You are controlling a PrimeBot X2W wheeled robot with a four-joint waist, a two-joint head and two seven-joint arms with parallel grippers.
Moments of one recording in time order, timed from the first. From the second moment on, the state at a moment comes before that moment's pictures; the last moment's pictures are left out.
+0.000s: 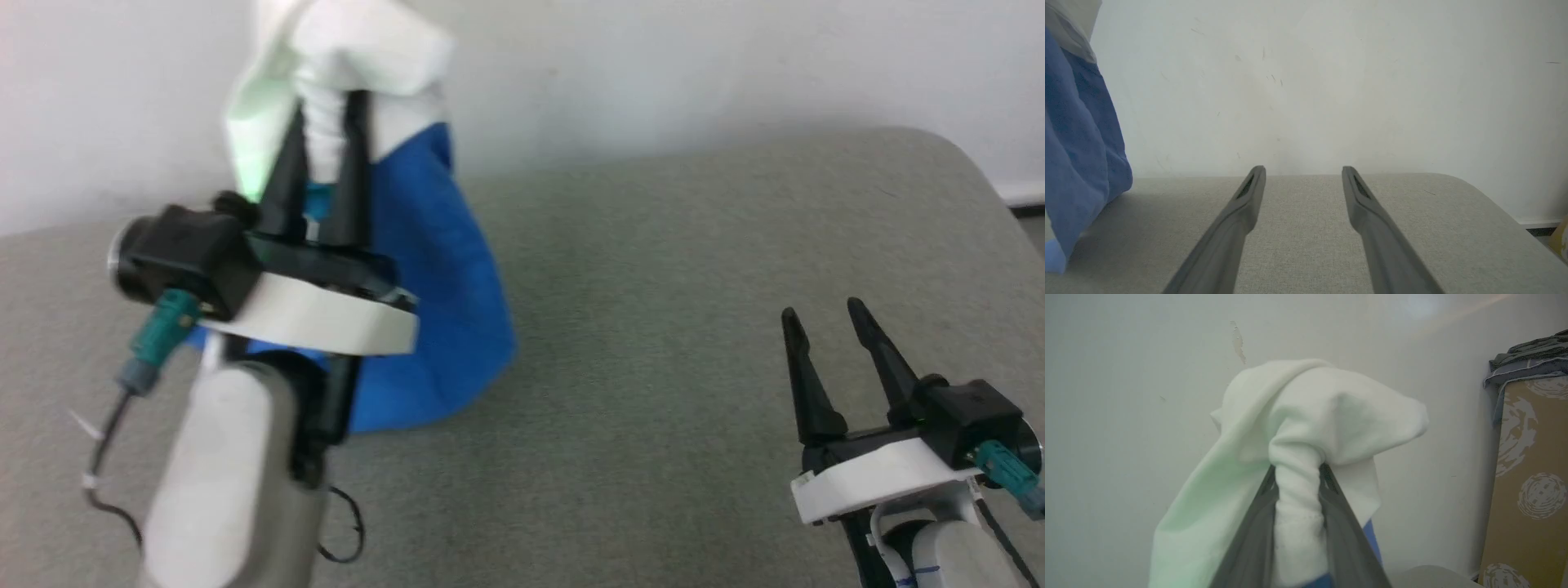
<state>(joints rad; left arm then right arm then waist) -0.44 0.17 -0.21 -0.15 -0.26 0.04 -0.08 -0.05 -0.05 0.02 -0.01 0.13 0.13 -0.15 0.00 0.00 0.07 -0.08</state>
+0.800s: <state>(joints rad) -0.07 0.08 -0.41 0.21 -0.31 0.03 -0.24 -0.05 -0.05 0.00 0.02 0.12 0.13 -0.16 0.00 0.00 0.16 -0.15</state>
